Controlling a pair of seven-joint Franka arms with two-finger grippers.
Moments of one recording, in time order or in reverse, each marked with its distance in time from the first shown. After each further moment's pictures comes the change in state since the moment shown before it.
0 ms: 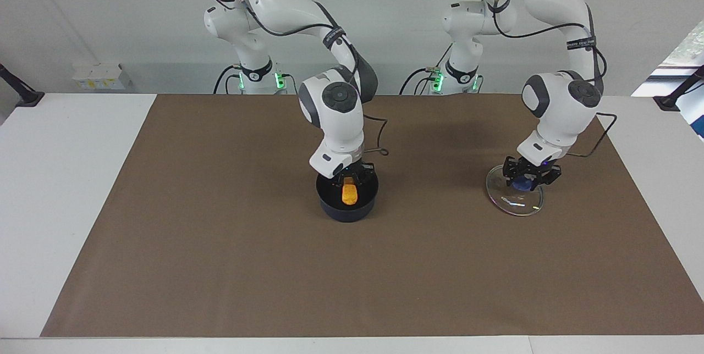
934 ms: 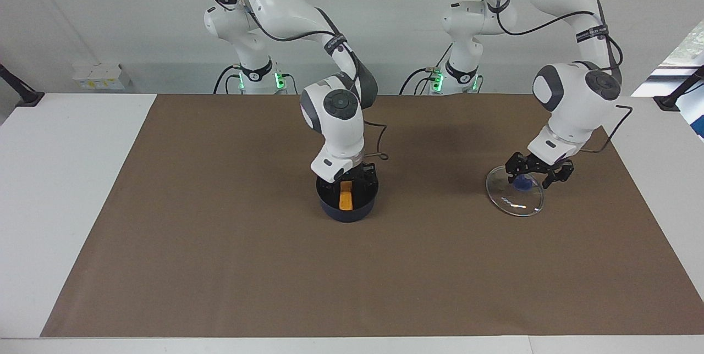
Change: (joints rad) left arm -0.019 0.000 -0.017 0.239 -0.010 -0.272 -0.134; right arm 0.005 0.008 -0.002 -0.006 0.001 0.026 0.000
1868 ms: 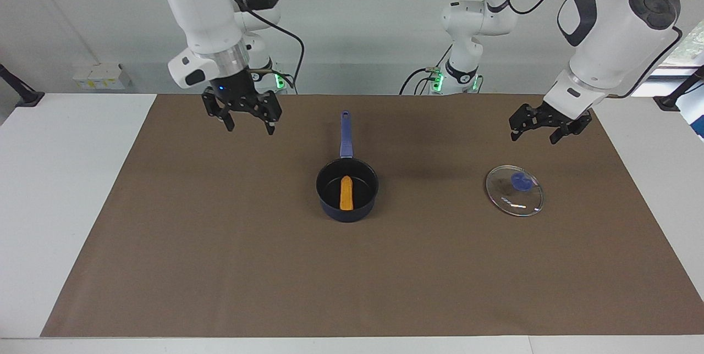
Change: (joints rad) left arm -0.062 -0.031 -0.009 0.396 0.014 -0.534 -0.190; right arm -0.309 -0.460 -0.030 0.035 -0.002 -0.453 -0.093
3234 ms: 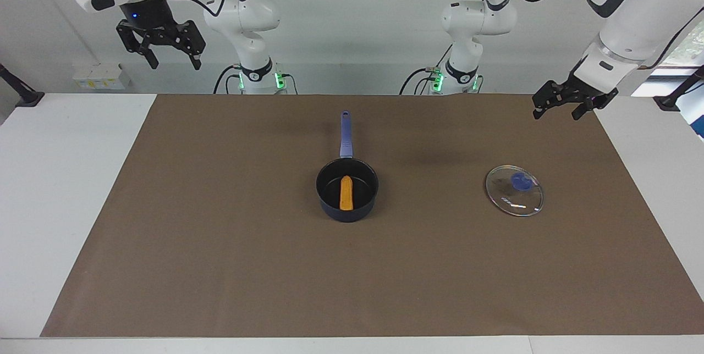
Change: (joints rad) left arm 0.047 -0.066 0.015 0.020 0.013 -0.125 0.000; right arm -0.174 -0.206 -0.032 -0.040 -0.048 -0.257 -0.332
